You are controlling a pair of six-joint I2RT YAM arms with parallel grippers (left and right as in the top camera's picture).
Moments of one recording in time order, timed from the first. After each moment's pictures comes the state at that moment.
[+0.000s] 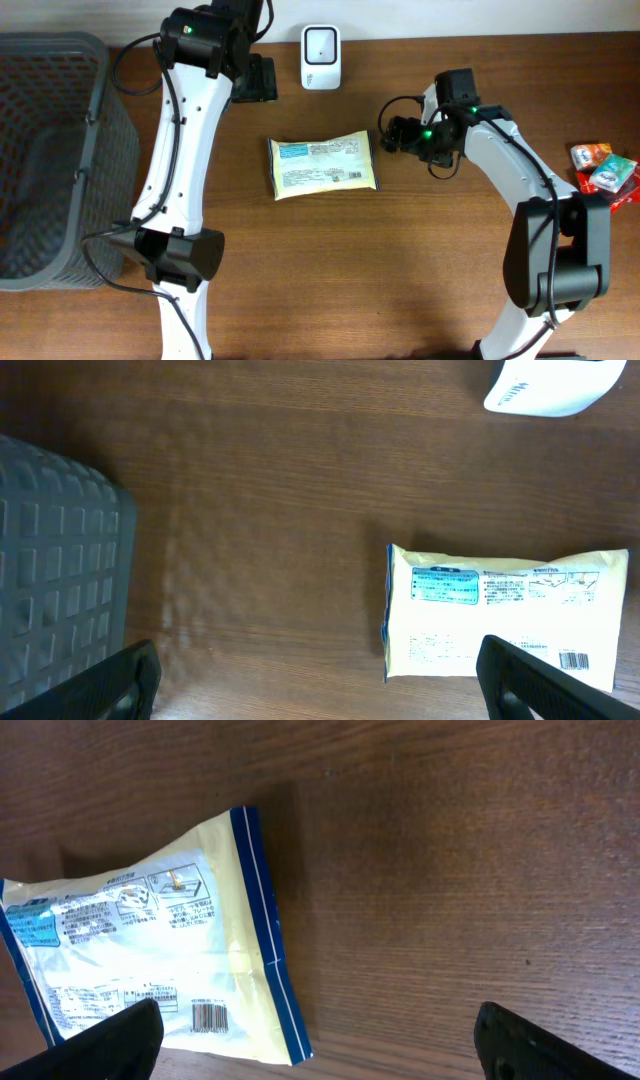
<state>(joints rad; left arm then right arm) -0.29 2.20 2.61 -1.61 -0.26 -0.33 0.10 1.93 1.41 -0.66 -0.34 0.33</state>
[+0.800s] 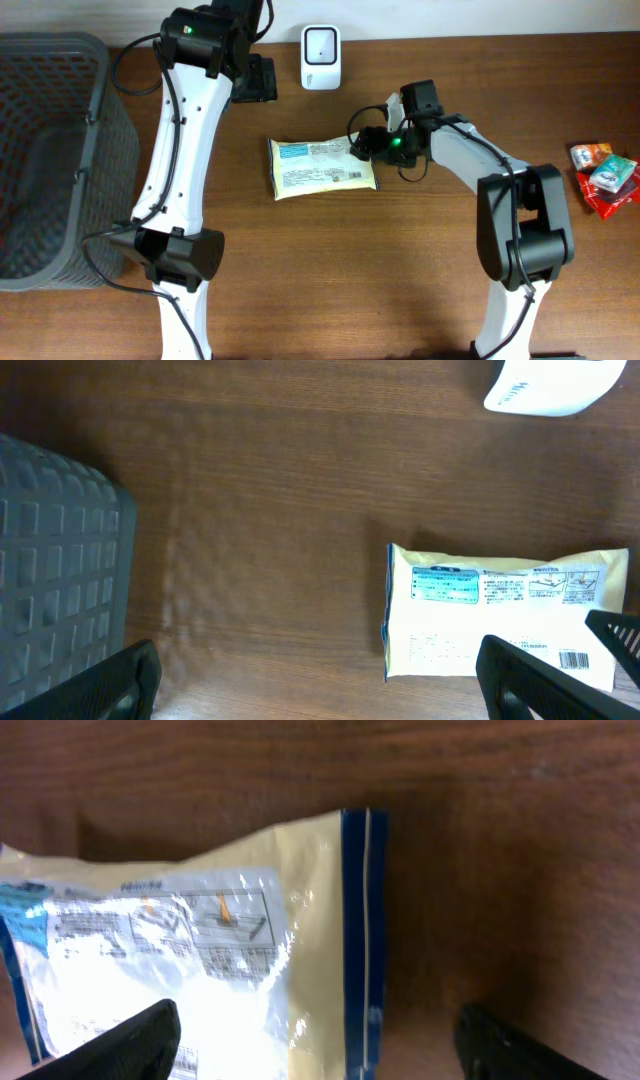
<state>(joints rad) -0.29 2.20 2.61 -1.61 -0.26 -0.33 0.19 2.11 1.41 -0.45 -0.46 0.30</state>
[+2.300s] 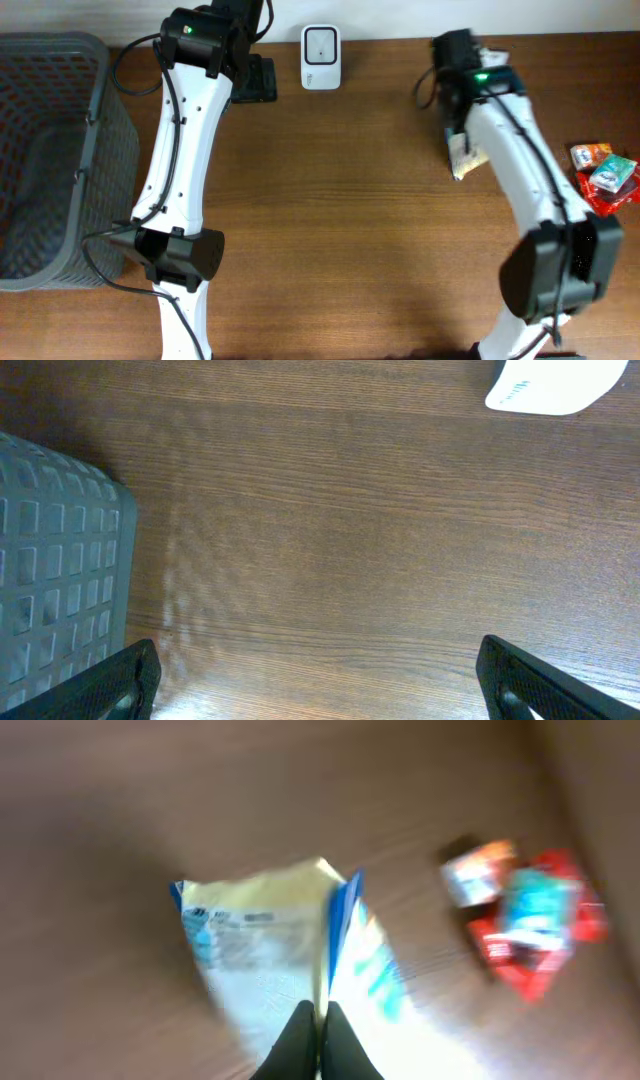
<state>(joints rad) -0.29 2.20 2.61 -1.61 -0.26 -0.33 0.19 1.91 1.72 -1.04 0.56 0.38</state>
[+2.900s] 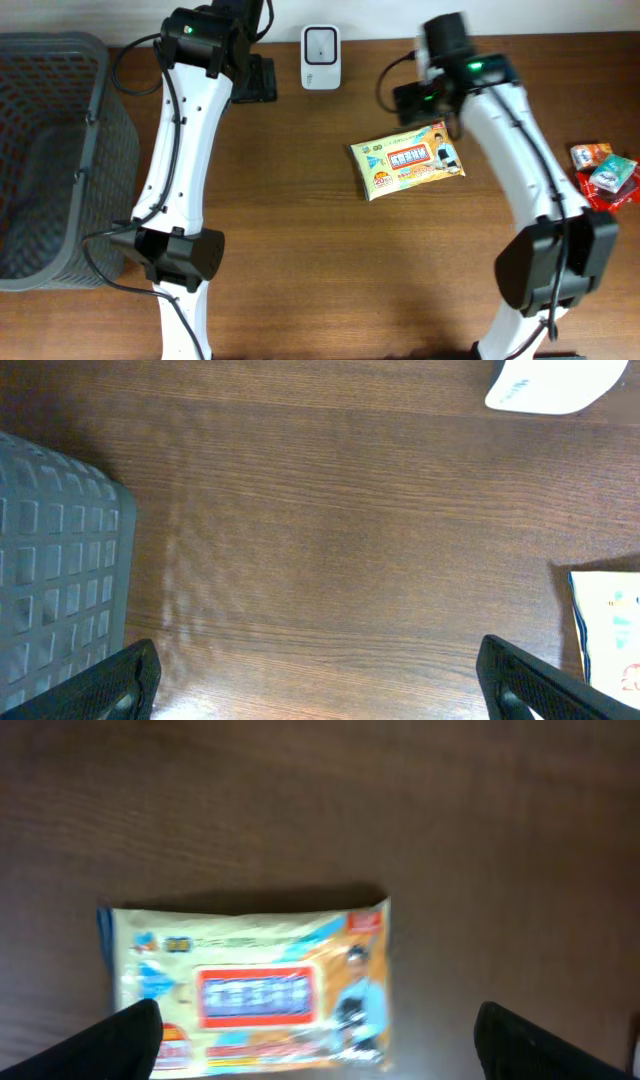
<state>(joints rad) -0.29 2.20 2.60 -1.61 -0.26 -0.33 0.14 1.95 1.85 -0.99 0.07 -0.12</state>
